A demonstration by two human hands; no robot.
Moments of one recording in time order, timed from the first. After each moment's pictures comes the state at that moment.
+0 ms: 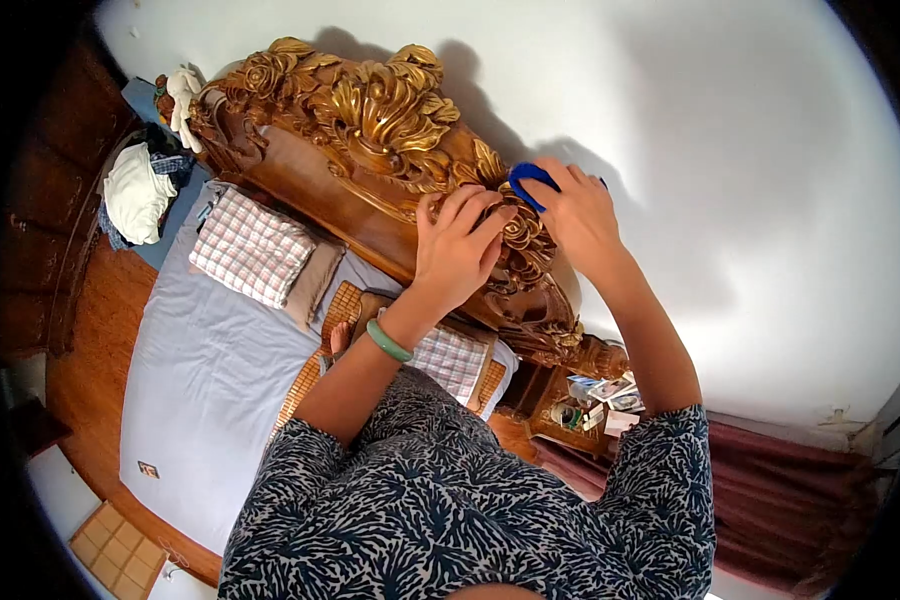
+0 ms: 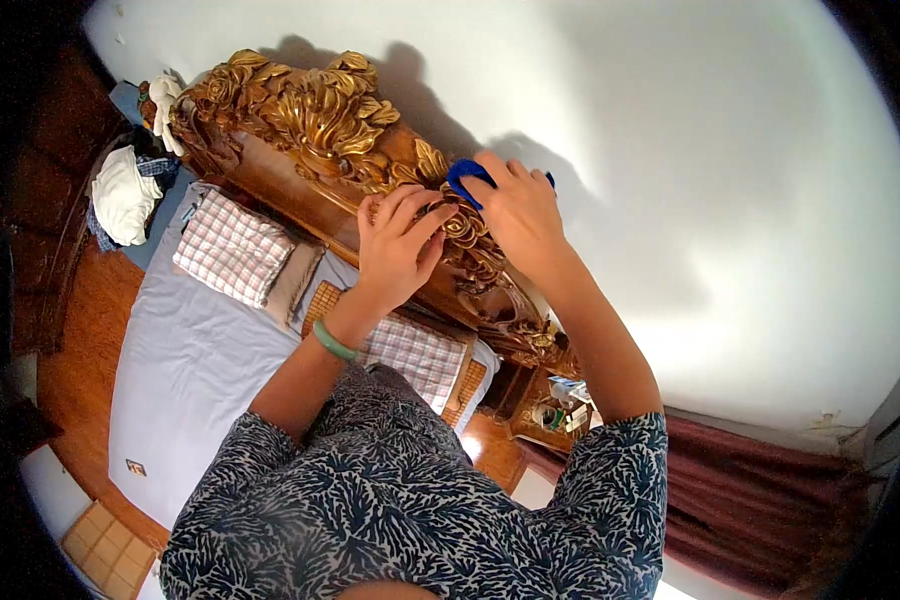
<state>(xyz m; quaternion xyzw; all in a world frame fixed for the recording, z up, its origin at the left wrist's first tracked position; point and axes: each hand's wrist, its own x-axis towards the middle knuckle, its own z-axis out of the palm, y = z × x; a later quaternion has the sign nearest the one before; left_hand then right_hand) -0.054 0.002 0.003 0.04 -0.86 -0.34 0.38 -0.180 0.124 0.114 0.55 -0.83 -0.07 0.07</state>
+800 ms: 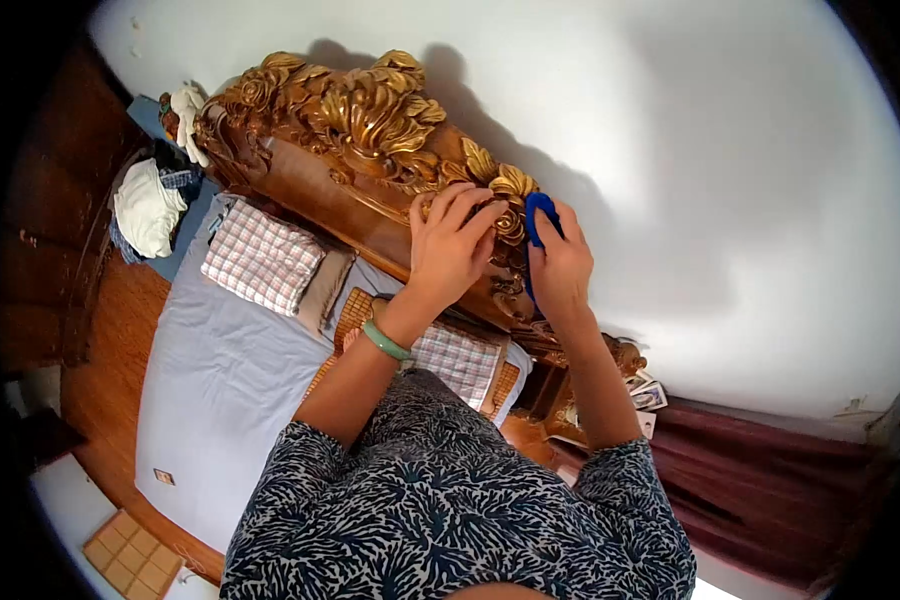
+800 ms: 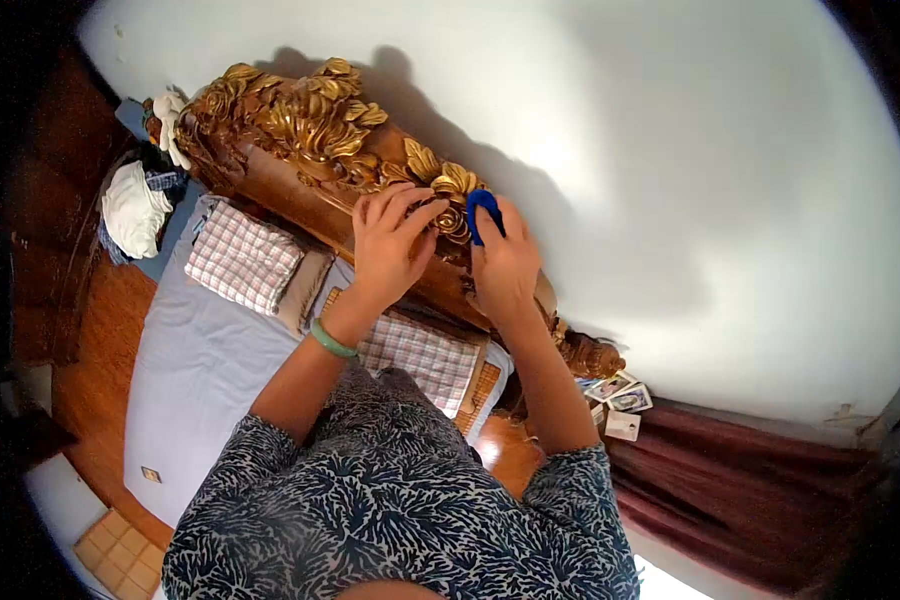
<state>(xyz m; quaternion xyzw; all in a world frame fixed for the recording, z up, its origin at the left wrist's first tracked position) -0.055 -0.004 -0.002 0.04 -0.87 -0.33 0.37 -0.127 0.164 0.052 0.37 -0.91 0.18 0.10</state>
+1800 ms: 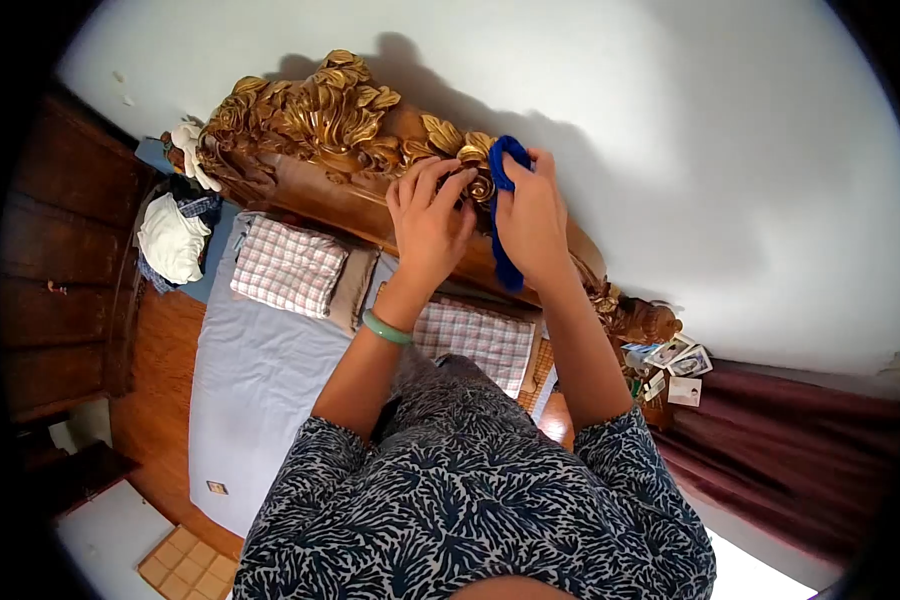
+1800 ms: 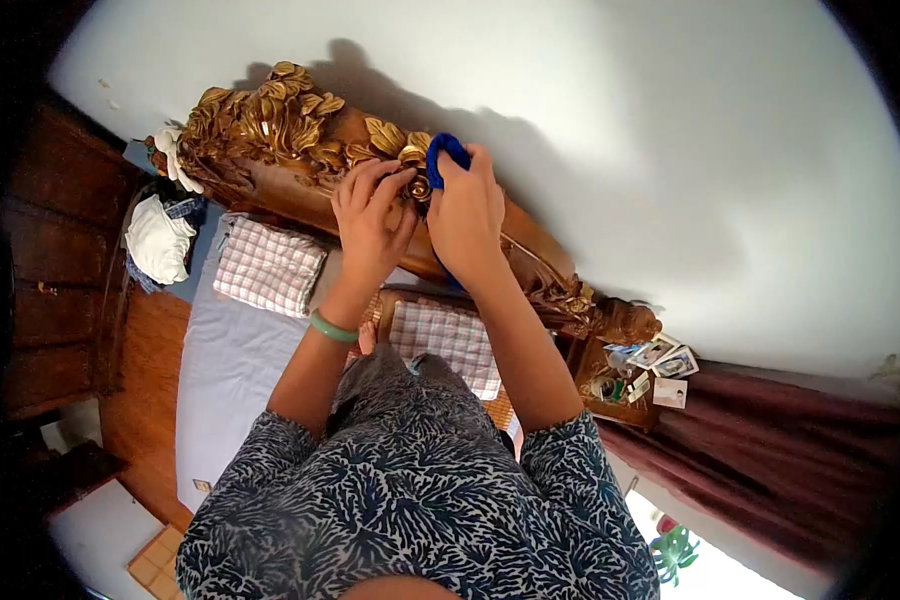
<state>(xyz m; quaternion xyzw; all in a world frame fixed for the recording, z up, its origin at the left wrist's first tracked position) -0.056 -0.011 -0.009 0.05 -0.87 -0.32 0.36 -0.126 0.105 0.059 0.24 -0.93 0.28 0.05</state>
